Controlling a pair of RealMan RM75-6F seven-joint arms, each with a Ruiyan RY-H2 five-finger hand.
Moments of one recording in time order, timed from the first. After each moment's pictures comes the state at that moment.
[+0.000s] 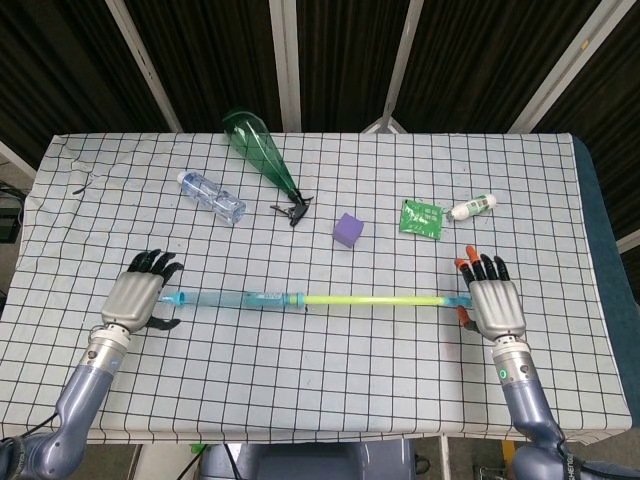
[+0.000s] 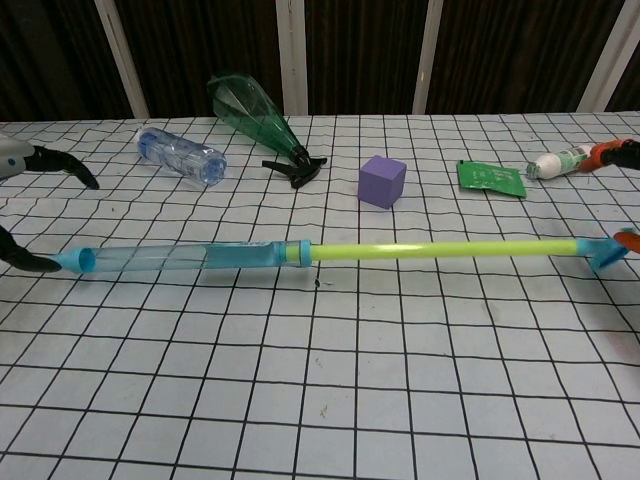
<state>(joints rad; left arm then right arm) -0.57 -1.27 -0.08 -1.82 0.96 1.13 0.53 0.46 -1.32 0.14 -1.74 -0.99 1.21 -0.60</state>
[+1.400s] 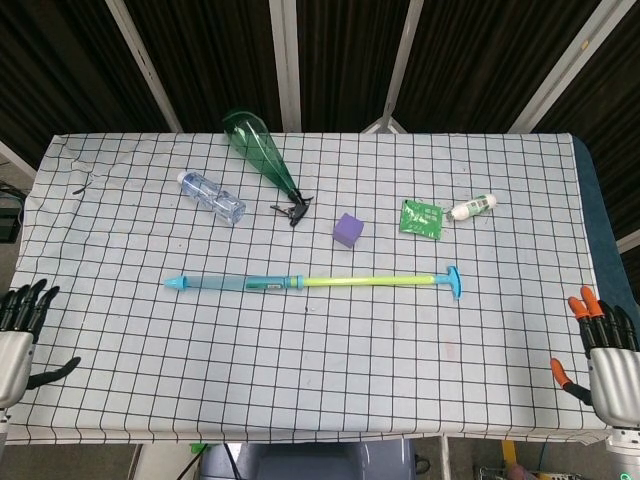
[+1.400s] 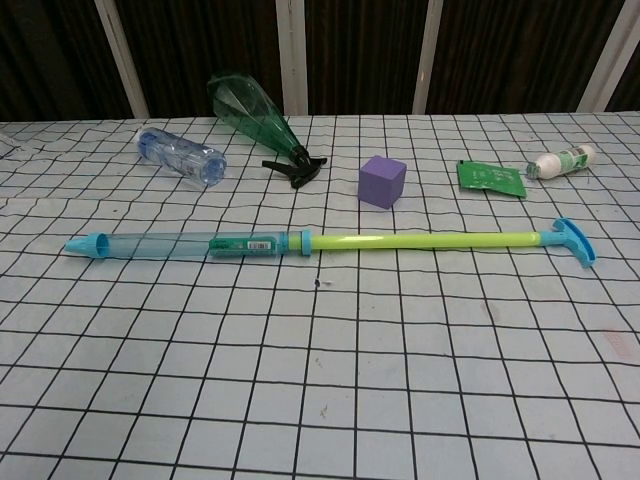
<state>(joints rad) -0.12 -1.13 0.08 -1.67 1.47 1.64 0.15 0.06 -1.11 -0.05 -1.64 -1.50 1.67 -0.05</state>
